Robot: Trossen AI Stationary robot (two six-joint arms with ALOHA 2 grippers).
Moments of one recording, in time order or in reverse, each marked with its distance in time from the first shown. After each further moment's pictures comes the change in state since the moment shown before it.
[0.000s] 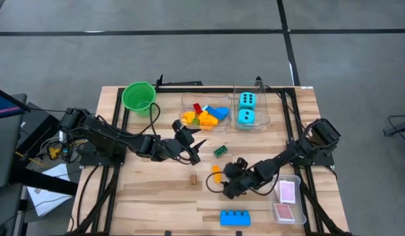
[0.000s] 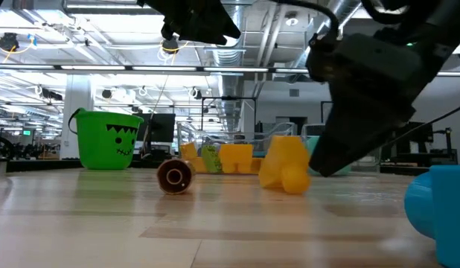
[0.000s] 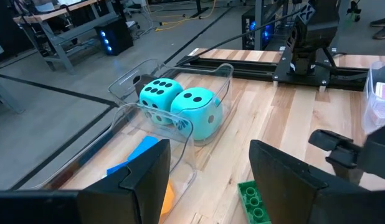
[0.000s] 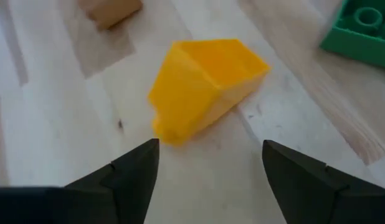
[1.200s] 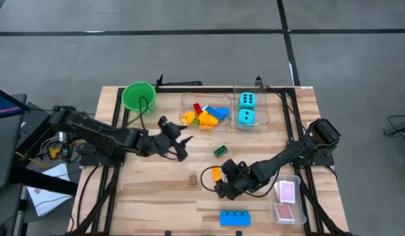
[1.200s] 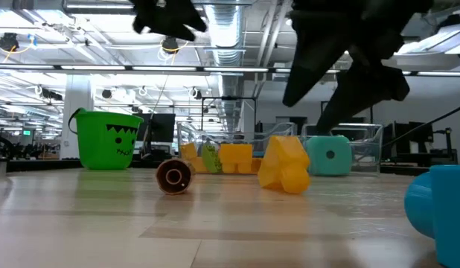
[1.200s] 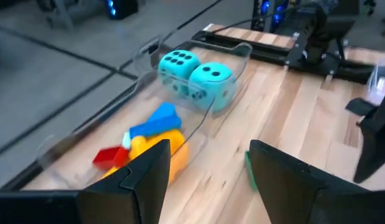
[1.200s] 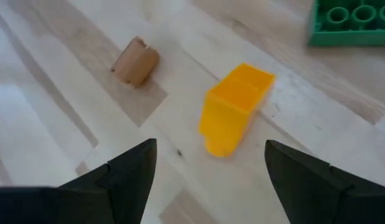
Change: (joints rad) left arm -0.010 -0.196 0.000 -0.362 0.001 -0.229; right arm 0.002 -0.001 0.268 -0.331 -0.003 0.381
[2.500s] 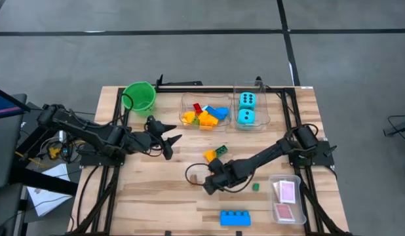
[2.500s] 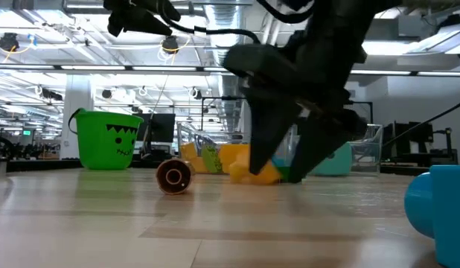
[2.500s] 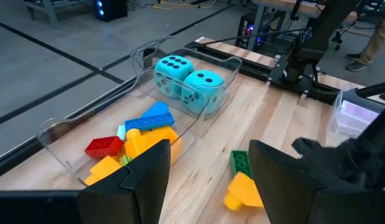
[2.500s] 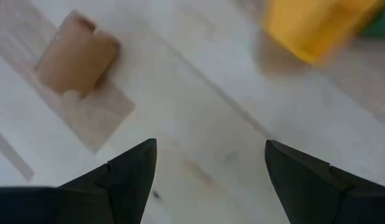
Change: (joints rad) left arm -0.032 -0.227 -0.150 0.015 0.021 -0.086; right arm -0.134 0.231 0.164 -0.052 -0.157 -0.099
